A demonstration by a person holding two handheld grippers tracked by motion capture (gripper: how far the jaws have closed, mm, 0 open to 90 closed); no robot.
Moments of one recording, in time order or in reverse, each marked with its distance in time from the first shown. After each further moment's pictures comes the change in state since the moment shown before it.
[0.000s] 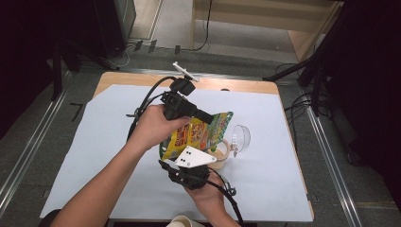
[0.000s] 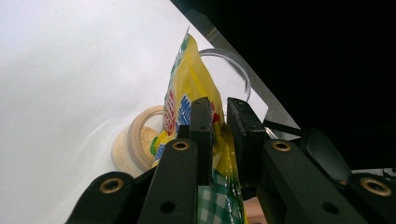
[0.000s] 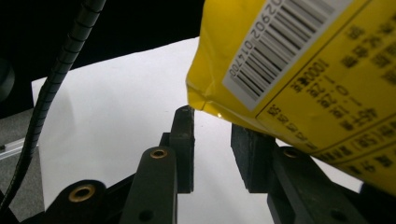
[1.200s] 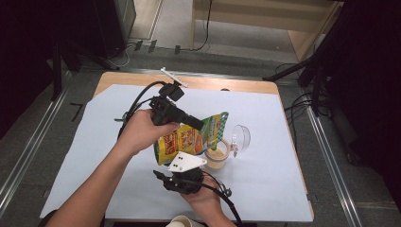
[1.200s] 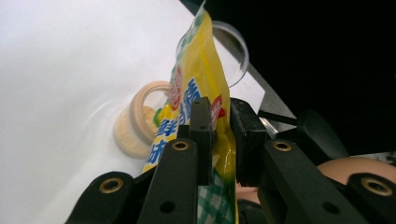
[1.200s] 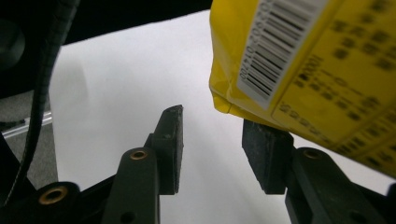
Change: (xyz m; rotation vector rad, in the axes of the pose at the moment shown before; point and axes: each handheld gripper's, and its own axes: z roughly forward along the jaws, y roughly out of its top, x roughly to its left) left arm 0.008 -0.025 -0.017 0.040 0.001 0.025; right arm 0.009 -0.014 0.017 0.091 0.061 -0.013
